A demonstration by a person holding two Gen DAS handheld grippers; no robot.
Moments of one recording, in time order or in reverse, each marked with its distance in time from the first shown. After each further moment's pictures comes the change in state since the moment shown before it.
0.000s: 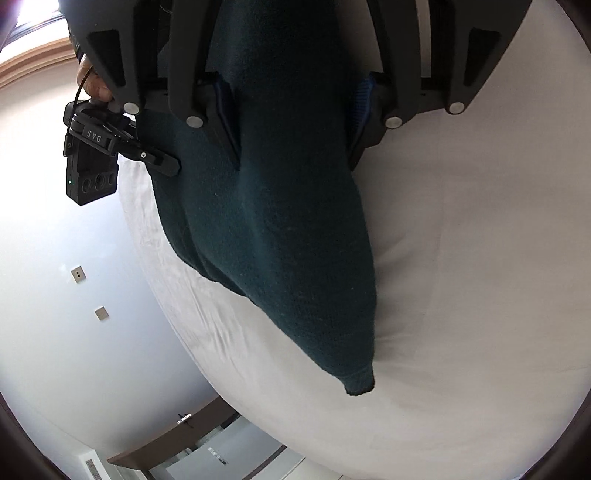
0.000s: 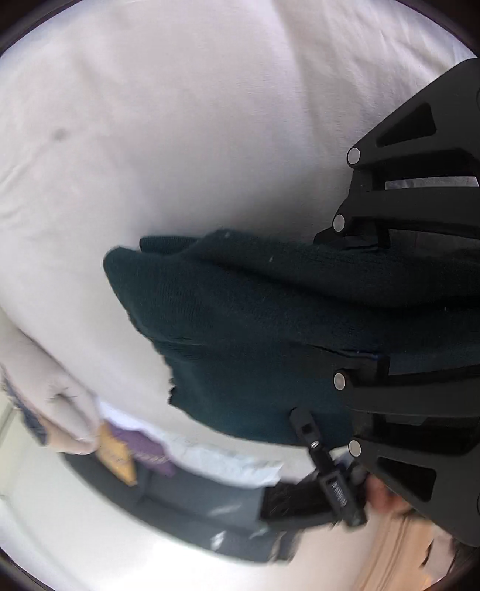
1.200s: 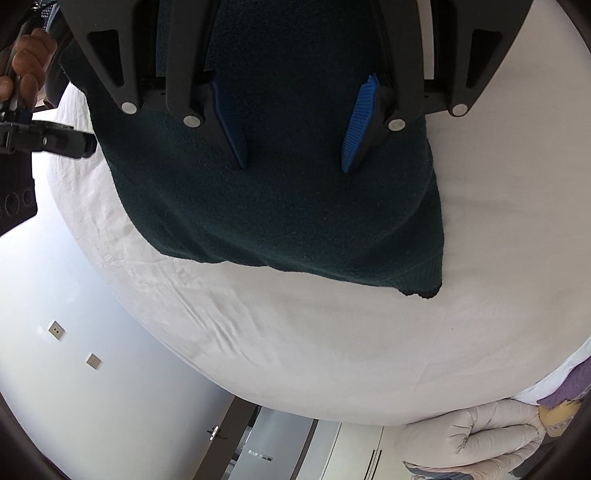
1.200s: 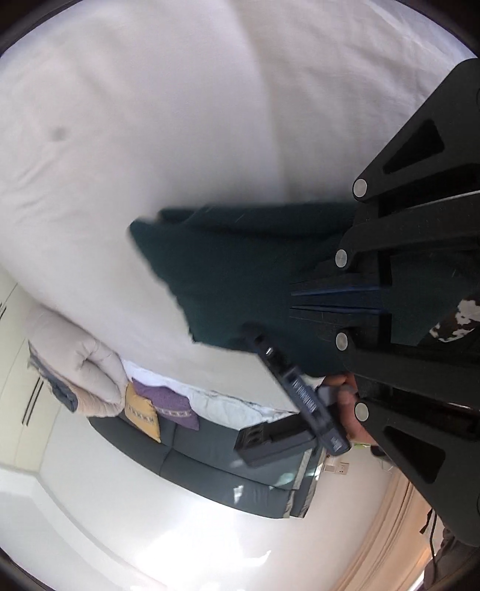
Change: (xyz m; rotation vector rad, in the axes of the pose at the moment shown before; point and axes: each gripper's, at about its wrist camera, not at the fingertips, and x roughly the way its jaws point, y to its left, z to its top) left arm 0.042 -0.055 0.034 0.295 -0.107 0.230; right arm -0.078 -0.012 -0.019 -0.011 -0.047 0.168
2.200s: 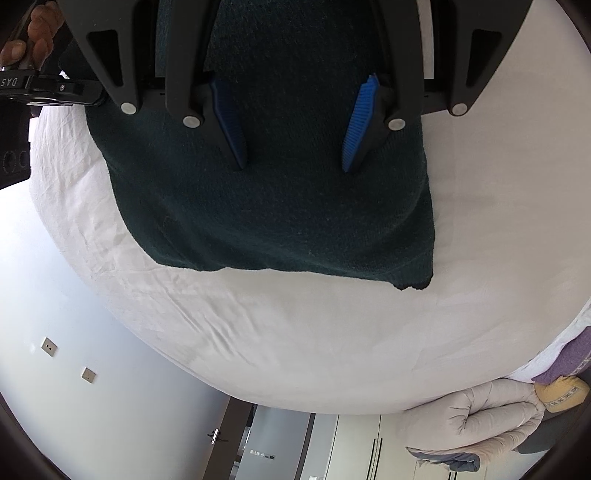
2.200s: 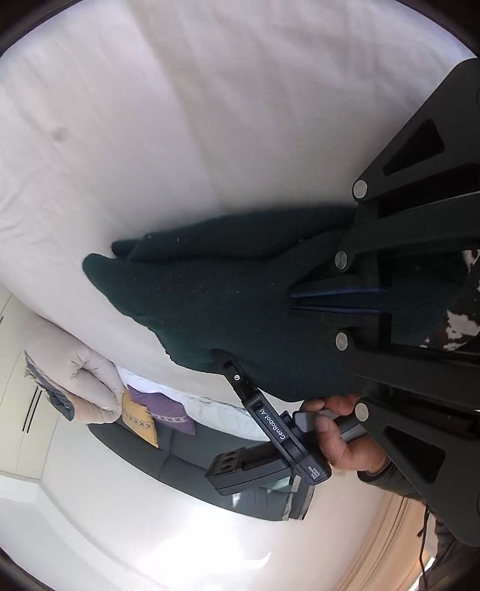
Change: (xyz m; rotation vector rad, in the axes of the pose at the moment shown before) left arm -0.010 -0.016 -0.006 0.060 -0.026 0.099; right arm -0.027 -0.022 -0.040 0.012 0.004 -0.023
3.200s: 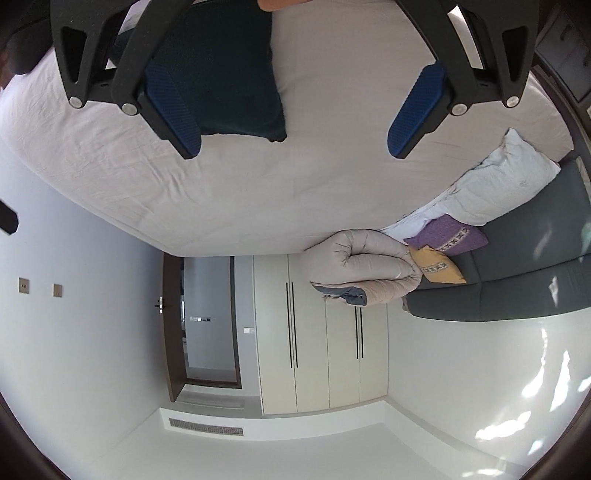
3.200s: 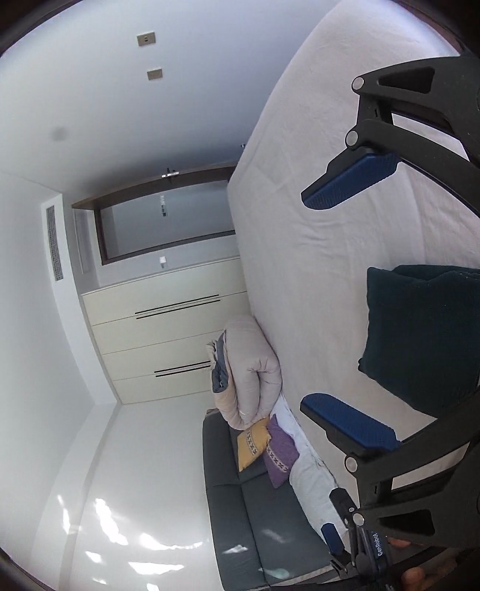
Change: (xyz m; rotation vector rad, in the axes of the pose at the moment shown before) left arm -0.267 -0.050 -0.061 0.012 -0.600 0.428; right arm -0.227 0.239 -0.084 -0.603 -0.872 -0.380
